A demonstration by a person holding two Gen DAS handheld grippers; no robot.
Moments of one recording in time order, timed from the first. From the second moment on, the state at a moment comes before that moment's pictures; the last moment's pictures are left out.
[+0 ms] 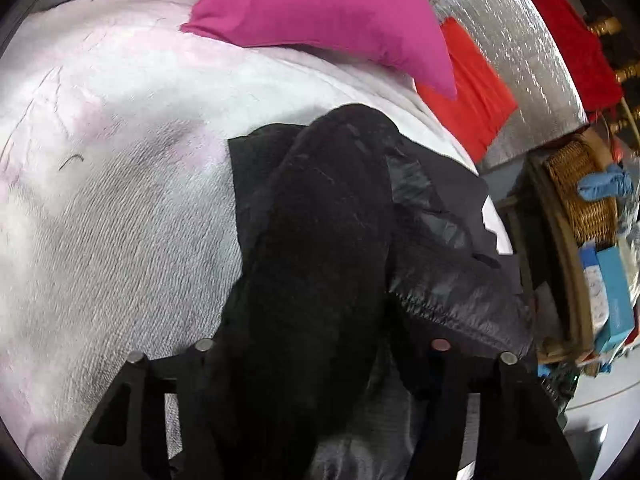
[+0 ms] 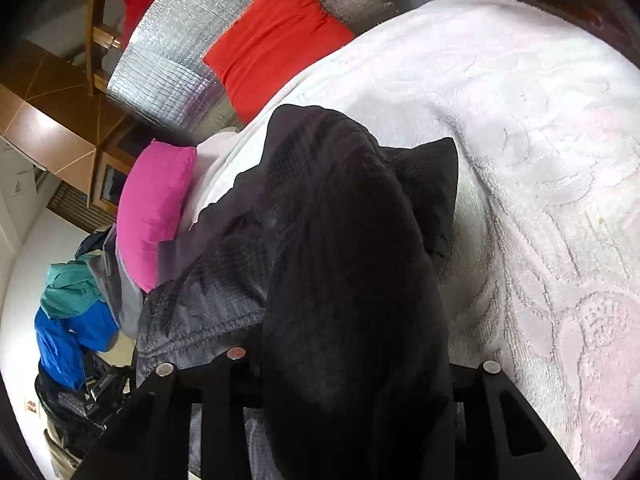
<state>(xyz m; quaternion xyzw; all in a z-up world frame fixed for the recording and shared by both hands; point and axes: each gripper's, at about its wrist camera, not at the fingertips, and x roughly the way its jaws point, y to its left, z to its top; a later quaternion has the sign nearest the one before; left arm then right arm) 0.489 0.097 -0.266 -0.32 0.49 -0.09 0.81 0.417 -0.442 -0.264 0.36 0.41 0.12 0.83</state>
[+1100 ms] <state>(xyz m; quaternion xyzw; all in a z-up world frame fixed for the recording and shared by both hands) 0.426 0.138 -0.259 -0.37 0.51 -0.11 0.77 0.340 -0.403 -0.235 0.33 0.41 0.02 0.85</state>
